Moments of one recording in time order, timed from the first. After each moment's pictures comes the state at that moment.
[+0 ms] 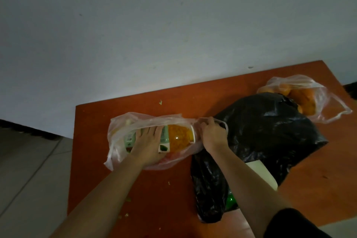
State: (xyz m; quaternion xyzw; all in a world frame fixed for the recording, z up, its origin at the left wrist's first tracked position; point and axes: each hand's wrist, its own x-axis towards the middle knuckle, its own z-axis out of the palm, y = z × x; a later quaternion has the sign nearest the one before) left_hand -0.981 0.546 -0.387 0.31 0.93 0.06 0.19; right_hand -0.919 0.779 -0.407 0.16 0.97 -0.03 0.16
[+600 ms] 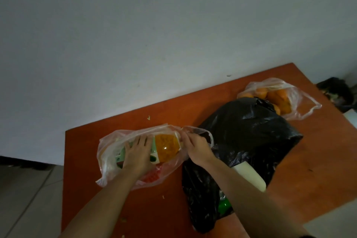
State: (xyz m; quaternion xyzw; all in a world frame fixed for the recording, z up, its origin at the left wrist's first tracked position) left_hand -0.985 0.557 -0.382 0.30 0.94 0.00 0.15; right_hand -0.891 0.767 -0.372 0.22 0.85 -0.48 0.05
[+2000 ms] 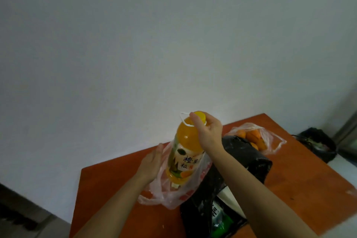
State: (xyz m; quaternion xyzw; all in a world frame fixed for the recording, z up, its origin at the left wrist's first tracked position) left_hand -0.916 0.587 -0.205 0.17 0.86 0.43 0.23; right_hand -0.856 0.771 -0.142 0.19 0.70 -0.61 -0.32
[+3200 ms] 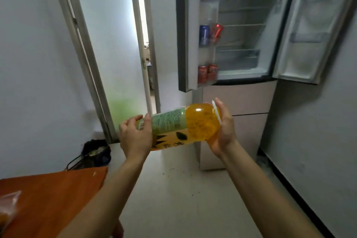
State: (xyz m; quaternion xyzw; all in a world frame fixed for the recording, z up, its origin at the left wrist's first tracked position) left_hand -0.302 0.917 -0.072 0.58 0.60 0.52 0.20; right_hand -0.104 0.833 -0.031 0.37 0.35 -0.50 -0.70
